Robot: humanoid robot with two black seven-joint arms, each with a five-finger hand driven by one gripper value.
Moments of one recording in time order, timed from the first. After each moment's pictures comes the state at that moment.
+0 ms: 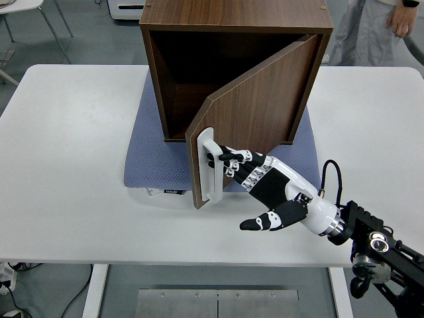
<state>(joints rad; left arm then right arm) 0.15 0.00 -0.17 -0.17 0.09 0.12 -0.05 0.28 -0.27 0.81 1.40 -0.92 0.58 0.61</state>
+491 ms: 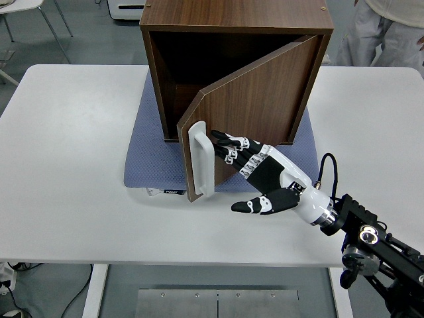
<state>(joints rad) 0.15 0.00 -0.17 -0.17 0.09 0.12 -0.05 0.33 -0.21 0.81 1.34 -0.92 0.50 0.61</state>
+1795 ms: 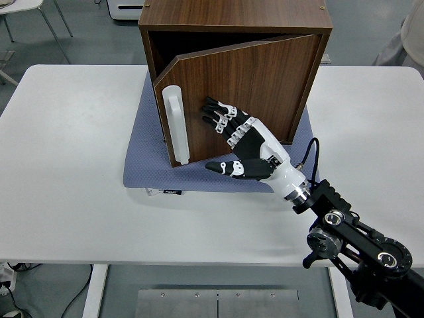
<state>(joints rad) 0.15 0.00 -0.17 -0.17 0.08 0.12 -0.05 0.44 -0.07 0.77 1.21 -0.88 0.28 0.61</state>
